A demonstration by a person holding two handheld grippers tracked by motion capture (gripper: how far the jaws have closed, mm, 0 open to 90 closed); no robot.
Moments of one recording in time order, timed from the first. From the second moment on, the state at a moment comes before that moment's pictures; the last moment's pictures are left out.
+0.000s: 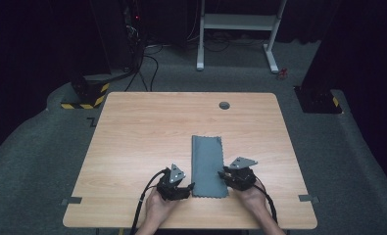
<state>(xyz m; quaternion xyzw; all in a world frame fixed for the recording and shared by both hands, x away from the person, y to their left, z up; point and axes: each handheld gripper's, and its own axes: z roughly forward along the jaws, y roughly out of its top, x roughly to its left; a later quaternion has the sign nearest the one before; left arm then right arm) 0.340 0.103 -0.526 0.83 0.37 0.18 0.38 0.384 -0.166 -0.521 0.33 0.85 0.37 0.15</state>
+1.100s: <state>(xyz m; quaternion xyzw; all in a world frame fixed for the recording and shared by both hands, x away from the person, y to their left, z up) 0.468 0.080 -0.515 0.80 0.44 0.16 0.38 0.455 -0.140 -0.514 0.39 0.83 0.37 0.13</state>
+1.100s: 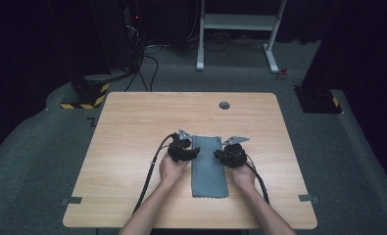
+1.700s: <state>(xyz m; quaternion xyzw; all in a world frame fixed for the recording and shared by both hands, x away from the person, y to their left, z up) 0.496 0.080 -0.519 0.78 0.48 0.19 0.34 0.492 -0.149 -0.519 0.46 0.79 0.36 0.17</state>
